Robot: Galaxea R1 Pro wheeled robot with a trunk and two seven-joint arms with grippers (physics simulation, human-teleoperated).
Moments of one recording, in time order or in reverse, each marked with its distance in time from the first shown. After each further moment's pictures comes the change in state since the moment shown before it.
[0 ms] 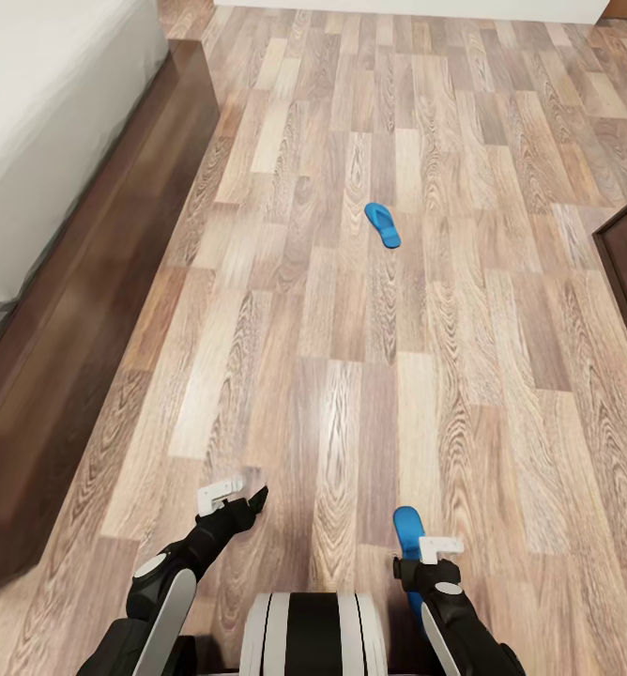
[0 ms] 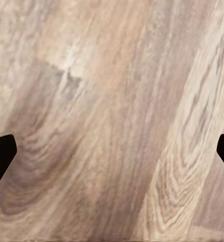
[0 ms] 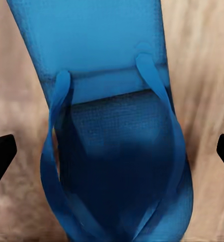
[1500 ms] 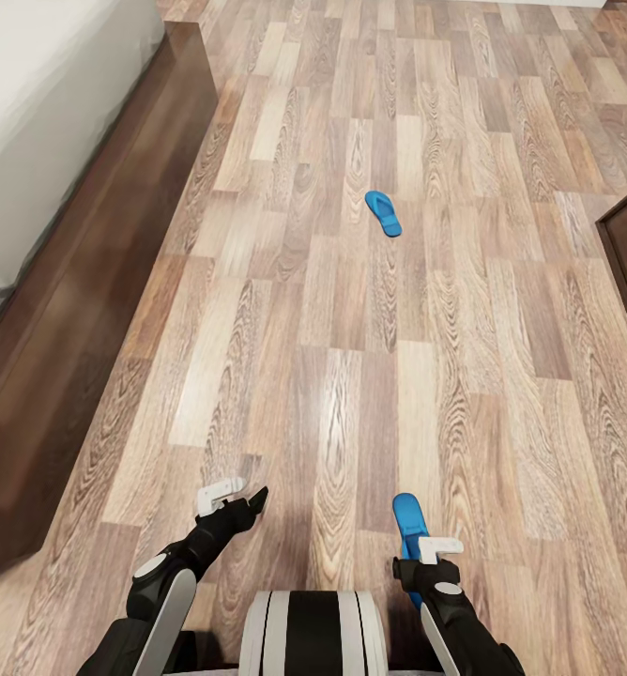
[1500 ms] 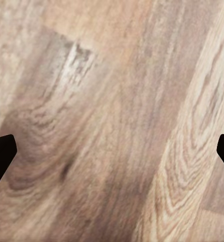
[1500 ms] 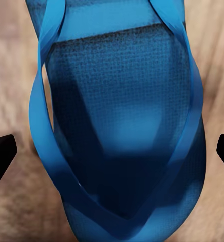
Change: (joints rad) left arm 0.000 0.000 0.000 0.001 0.000 0.001 0.000; right arm 0.000 0.001 0.001 0.001 0.000 0.000 0.000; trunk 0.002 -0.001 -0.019
